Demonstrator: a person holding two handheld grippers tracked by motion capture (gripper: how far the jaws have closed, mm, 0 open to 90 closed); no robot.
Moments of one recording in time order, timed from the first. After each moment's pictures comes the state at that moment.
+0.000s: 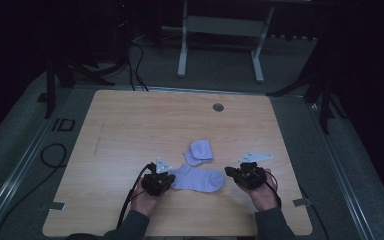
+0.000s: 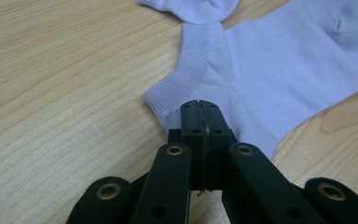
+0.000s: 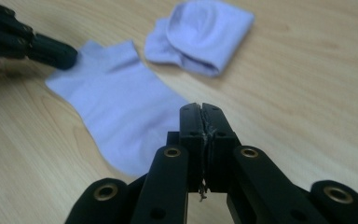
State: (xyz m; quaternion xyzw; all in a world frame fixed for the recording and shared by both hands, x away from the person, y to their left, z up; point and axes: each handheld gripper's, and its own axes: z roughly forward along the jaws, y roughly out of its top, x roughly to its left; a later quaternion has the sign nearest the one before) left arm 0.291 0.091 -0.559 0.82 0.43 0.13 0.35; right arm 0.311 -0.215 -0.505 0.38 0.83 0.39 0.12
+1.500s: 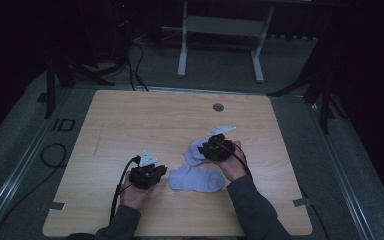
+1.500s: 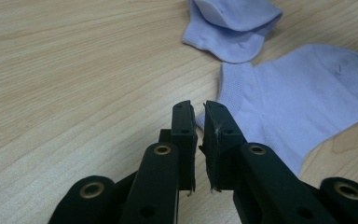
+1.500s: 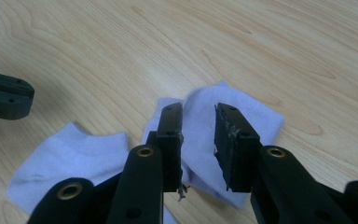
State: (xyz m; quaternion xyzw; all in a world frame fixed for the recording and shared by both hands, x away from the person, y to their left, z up) left arm 0.300 0.128 -0.543 0.79 0.44 0.14 0.40; right arm 0.385 -0.133 -0.495 0.36 0.85 0.36 0.13
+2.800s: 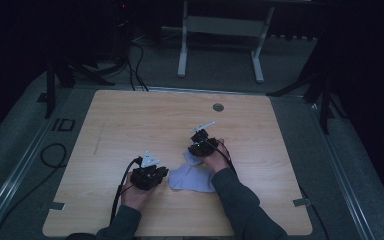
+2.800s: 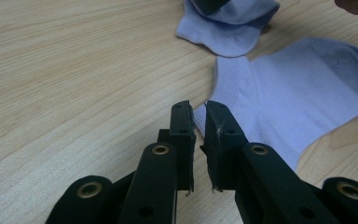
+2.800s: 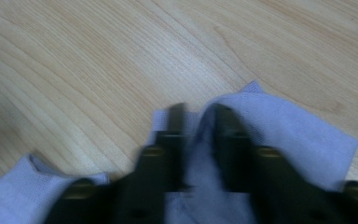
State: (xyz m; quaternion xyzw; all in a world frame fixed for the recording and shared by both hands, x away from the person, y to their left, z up) left arm 0.299 0.124 -0.545 0.80 0.44 0.14 0.39; right arm 0.423 -0.088 -0.531 0.39 0.87 0.29 0.10
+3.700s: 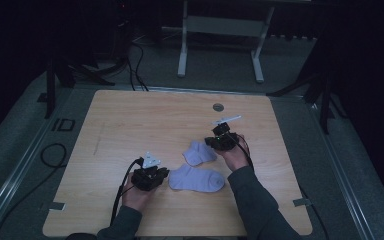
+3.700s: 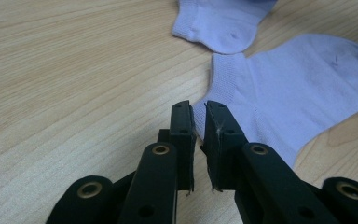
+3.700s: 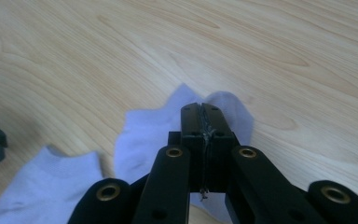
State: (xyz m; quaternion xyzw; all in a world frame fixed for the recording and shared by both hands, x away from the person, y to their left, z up) left arm 0.297 0.121 -0.547 0.80 0.43 0.14 0.39; right arm 0.417 -0.148 -0.490 0.42 0.83 0.34 0.10
